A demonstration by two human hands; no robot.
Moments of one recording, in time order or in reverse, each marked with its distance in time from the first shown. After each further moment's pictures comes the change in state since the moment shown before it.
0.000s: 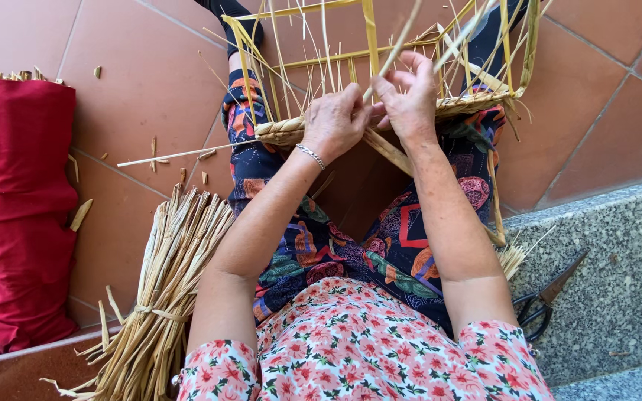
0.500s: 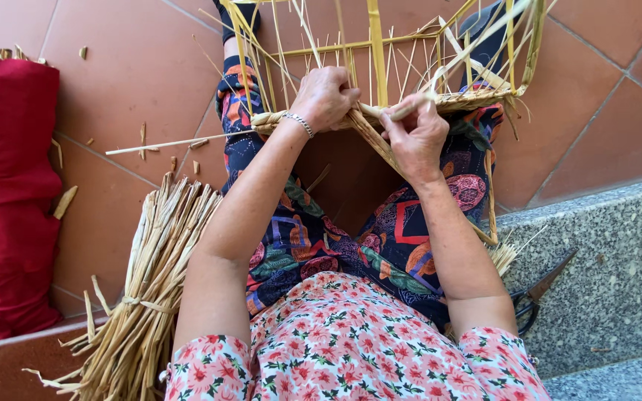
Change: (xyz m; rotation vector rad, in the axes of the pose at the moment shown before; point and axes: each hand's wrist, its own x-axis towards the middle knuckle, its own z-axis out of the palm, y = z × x) left_hand 0.033 -0.016 -0.015 -0.179 -0.295 -0.271; right_hand -0.051 0.040 -0.021 -0.260 0.025 -0.455
